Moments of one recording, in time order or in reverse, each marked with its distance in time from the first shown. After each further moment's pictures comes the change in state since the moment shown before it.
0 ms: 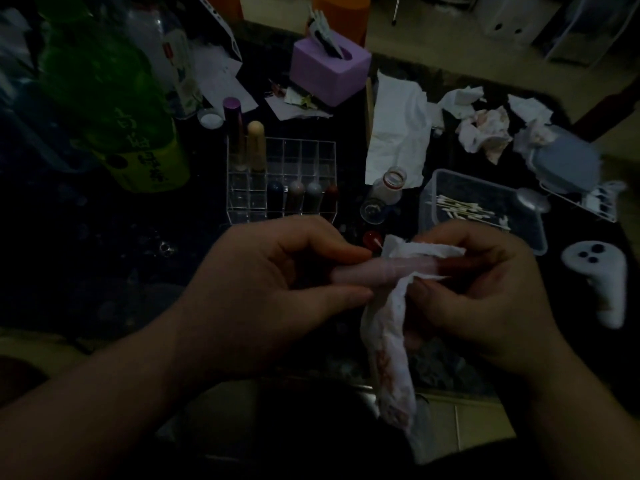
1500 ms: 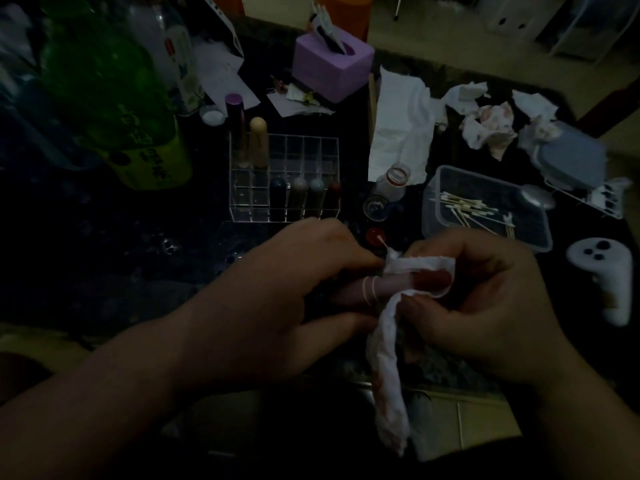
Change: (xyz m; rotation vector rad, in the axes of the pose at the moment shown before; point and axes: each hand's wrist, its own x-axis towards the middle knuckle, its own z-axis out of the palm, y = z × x) left_hand -0.015 -0.036 -0.014 0.586 -0.467 0.084; right_hand -0.004 0.005 -0.003 -0.061 -0.149 -0.092
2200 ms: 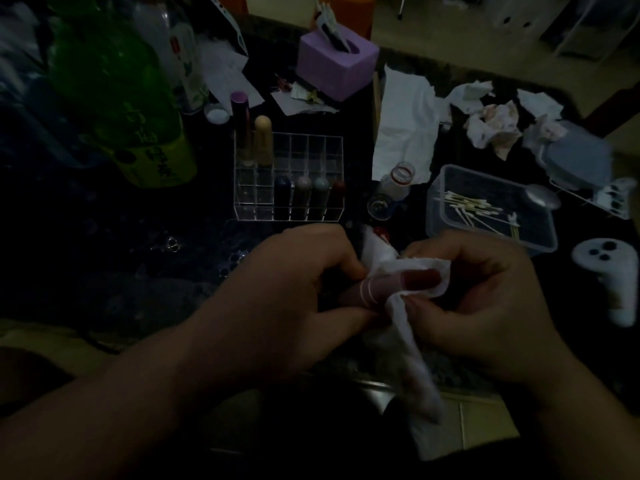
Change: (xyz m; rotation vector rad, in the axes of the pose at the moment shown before) left_hand 0.019 0.033 -0.010 -0.178 0.370 -0.025; right_hand 0.002 0.004 0.003 -0.079 0.041 0.029
